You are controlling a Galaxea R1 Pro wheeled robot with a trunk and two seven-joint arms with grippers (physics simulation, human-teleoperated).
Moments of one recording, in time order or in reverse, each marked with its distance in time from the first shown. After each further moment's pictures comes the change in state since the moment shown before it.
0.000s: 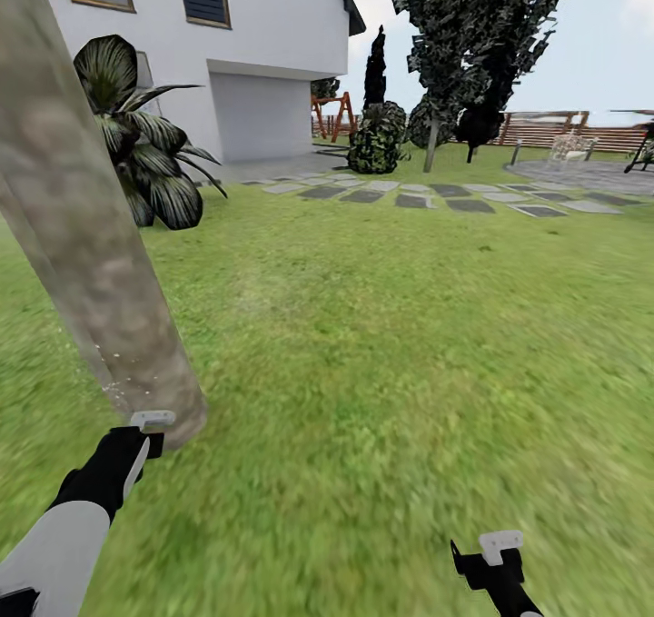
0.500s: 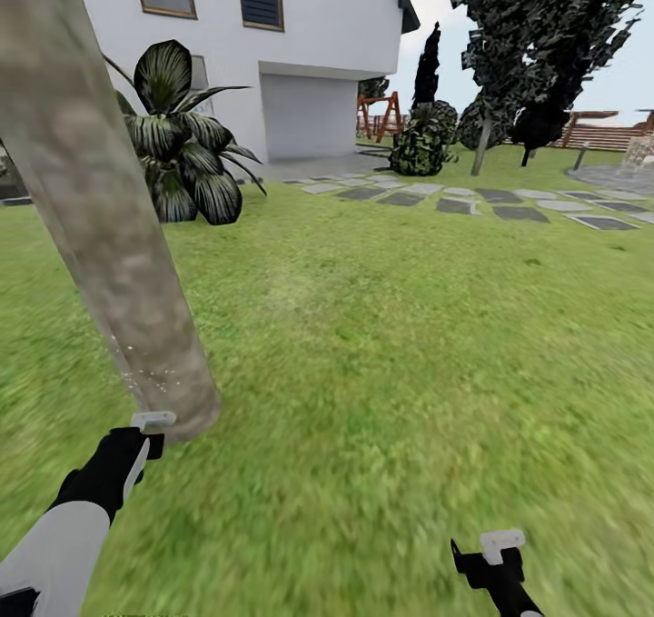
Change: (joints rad) left arm 0.000 0.000 0.003 0.007 0.001 0.000 -0.003; right arm 0.000 -0.001 -0.001 -0.002 -0.001 0.000 0.000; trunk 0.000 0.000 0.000
